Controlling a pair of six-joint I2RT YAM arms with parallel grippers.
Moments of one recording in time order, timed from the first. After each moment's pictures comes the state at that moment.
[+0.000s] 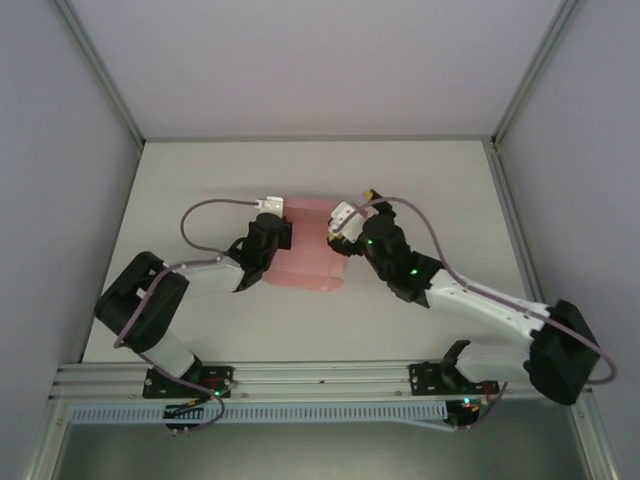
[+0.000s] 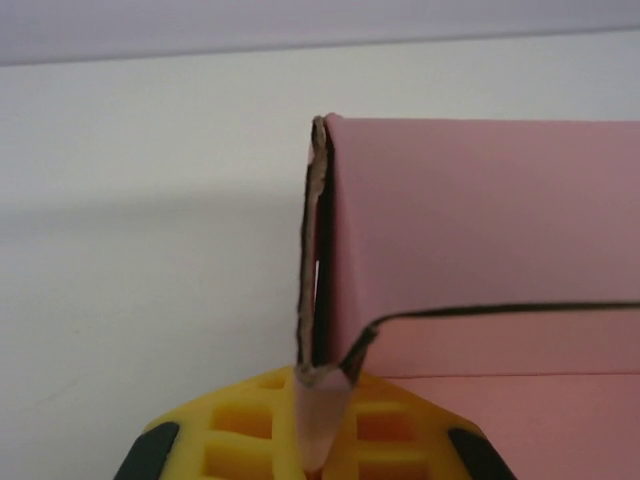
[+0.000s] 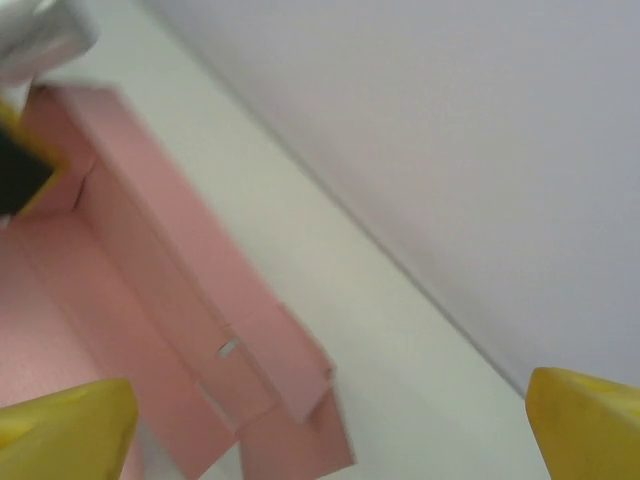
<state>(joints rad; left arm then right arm) -0.69 1.58 0.69 0.42 -0.44 -0.26 0.83 1.16 0.77 0.10 0.40 -0.47</state>
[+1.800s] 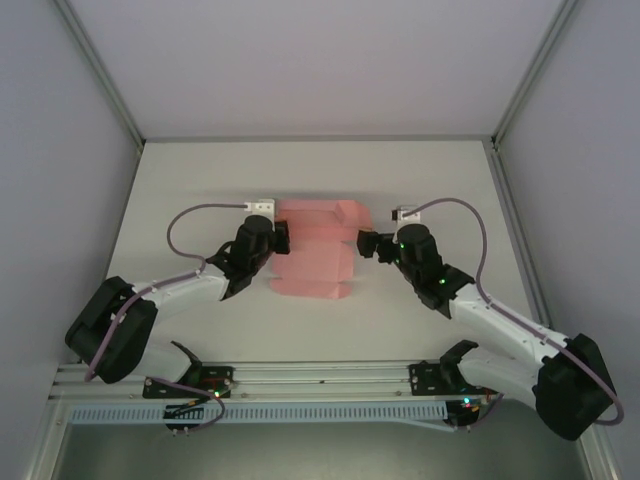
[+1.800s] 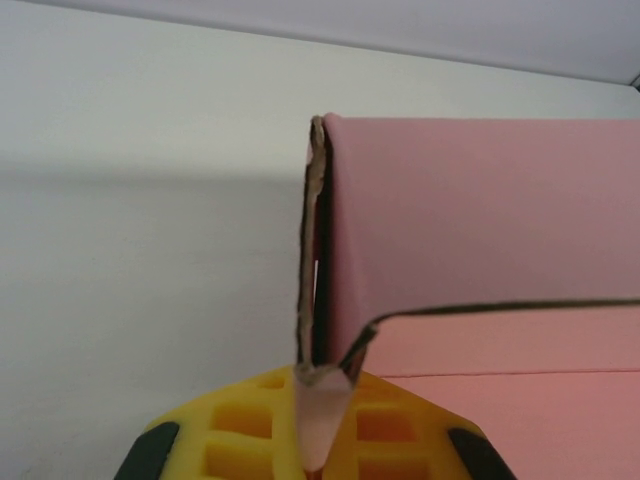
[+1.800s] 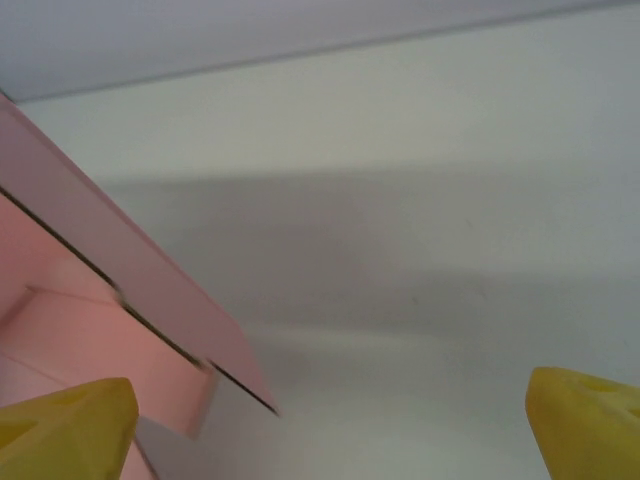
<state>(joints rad) -0.70 1.40 0.65 0.29 -0.28 -0.44 0.62 1.01 0.54 -0.06 0.24 0.43</state>
